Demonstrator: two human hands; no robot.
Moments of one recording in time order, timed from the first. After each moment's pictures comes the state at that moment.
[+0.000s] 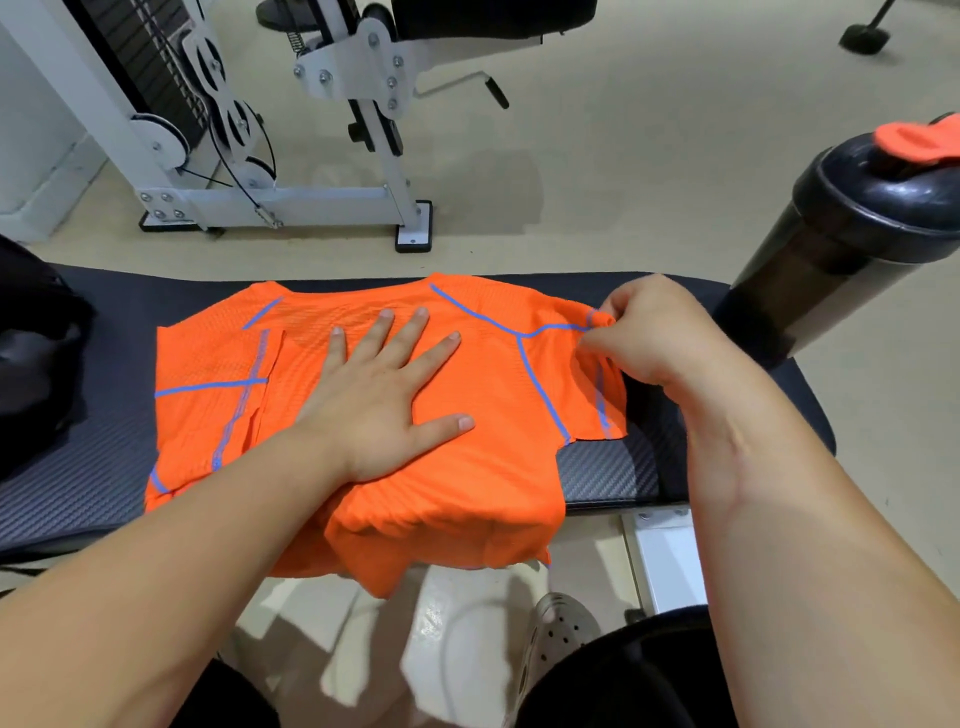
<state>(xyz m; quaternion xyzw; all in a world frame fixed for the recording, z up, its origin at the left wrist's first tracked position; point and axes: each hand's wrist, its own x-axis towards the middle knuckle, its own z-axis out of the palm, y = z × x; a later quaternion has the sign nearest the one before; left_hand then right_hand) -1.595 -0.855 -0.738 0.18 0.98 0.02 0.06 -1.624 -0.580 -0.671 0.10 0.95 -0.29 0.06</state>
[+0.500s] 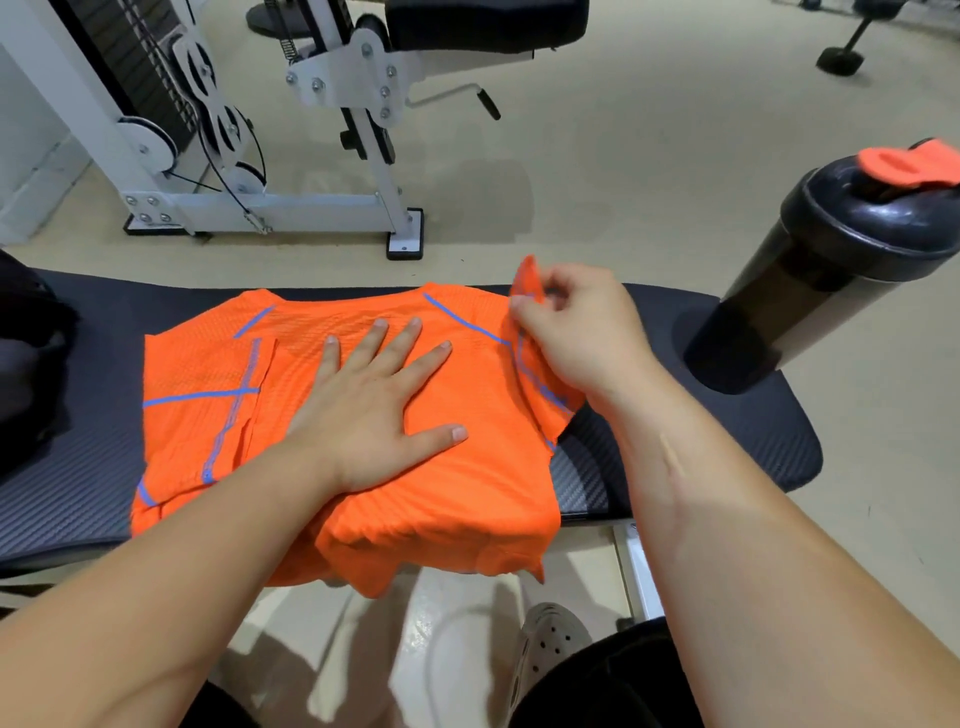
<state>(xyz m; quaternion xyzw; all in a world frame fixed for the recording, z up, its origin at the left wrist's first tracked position) -1.594 -0.857 -0.737 0.18 0.98 0.06 0.06 -1.625 -0.632 -0.675 0.02 0.90 -0.44 -0.05</state>
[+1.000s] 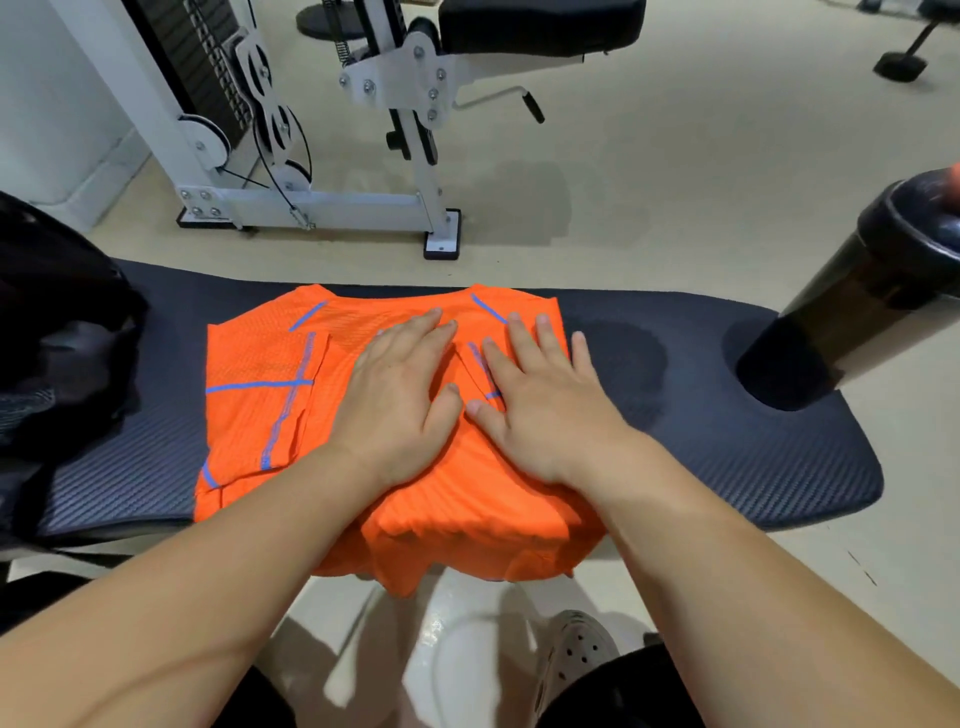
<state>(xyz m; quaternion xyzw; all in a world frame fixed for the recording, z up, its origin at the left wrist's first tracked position) -1.588 -0.869 -0.735 0.15 0.96 0.24 -0.08 -1.593 -0.684 -0.713 -0.17 0.98 -0.06 0.10</state>
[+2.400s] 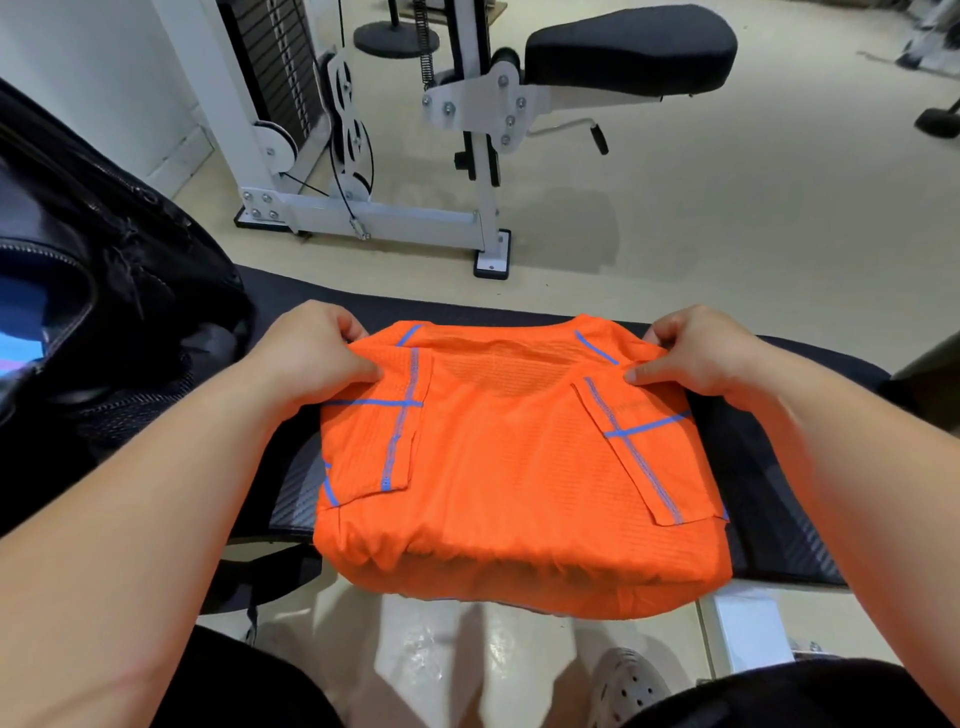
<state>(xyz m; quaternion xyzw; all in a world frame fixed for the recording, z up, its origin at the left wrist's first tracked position) -1.632 -1.031 -0.696 -0.13 0.95 0.30 0.05 -1.687 -0.657 -0.685 0.03 0.96 -0.25 0.15</state>
